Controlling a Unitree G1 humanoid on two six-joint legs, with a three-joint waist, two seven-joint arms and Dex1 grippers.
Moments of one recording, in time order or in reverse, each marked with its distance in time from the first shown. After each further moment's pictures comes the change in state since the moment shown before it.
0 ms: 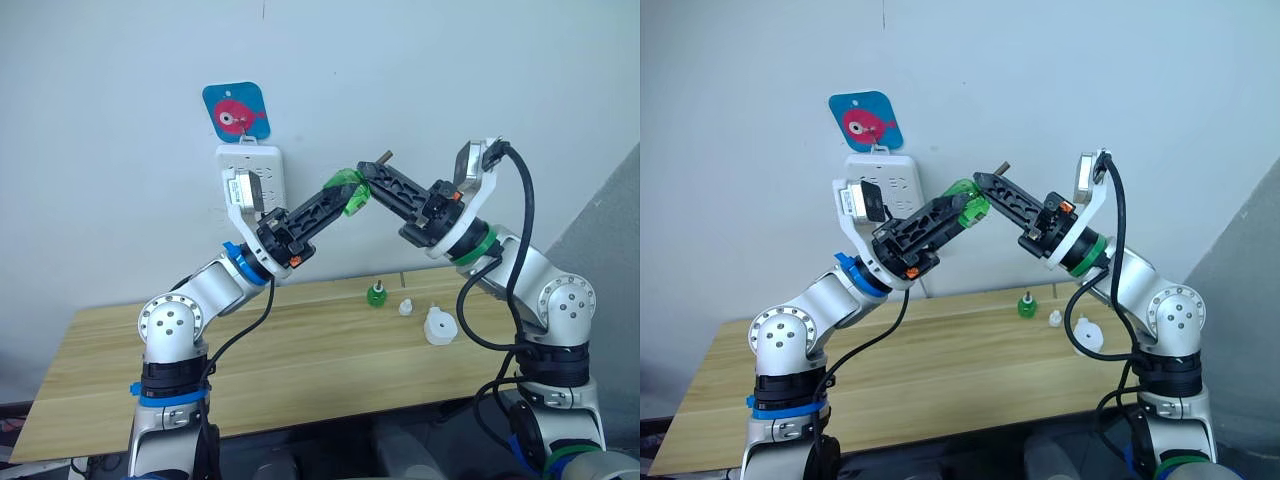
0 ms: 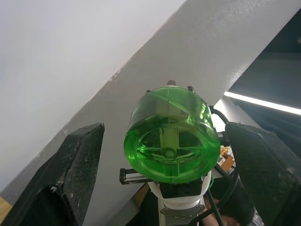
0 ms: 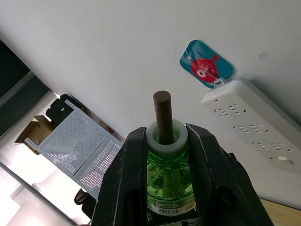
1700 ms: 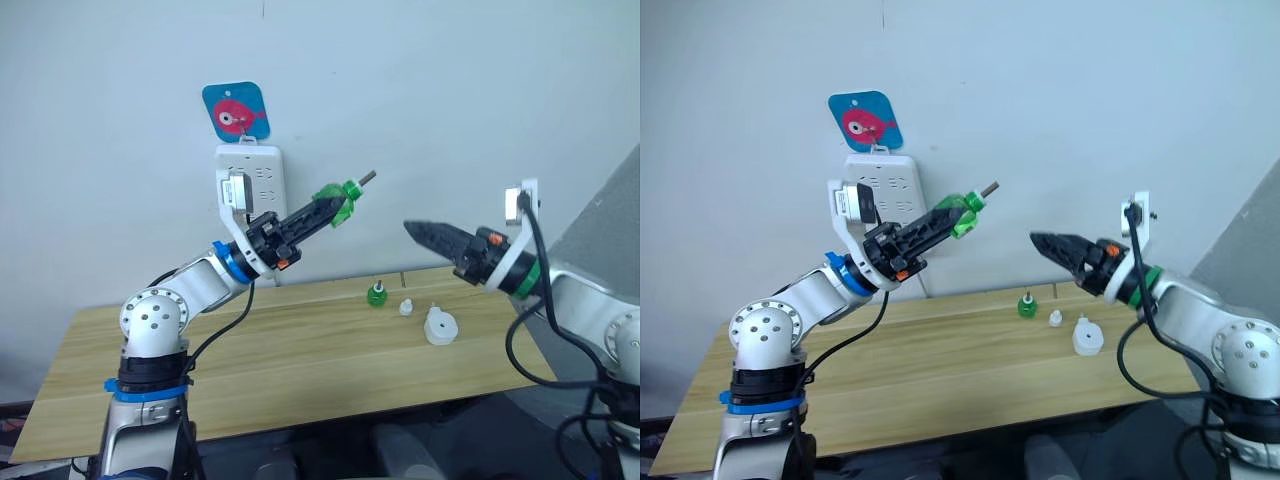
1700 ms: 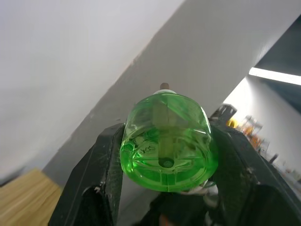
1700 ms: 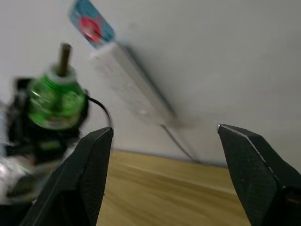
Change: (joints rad) left arm 0.019 0.169 -0.021 0.038 0.128 0.027 -0.140; right arm 0.298 -0.446 -0.071 -0.193 -0.296 0.090 0.069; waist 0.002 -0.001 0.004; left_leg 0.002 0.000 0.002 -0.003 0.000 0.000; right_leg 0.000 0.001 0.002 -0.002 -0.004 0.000
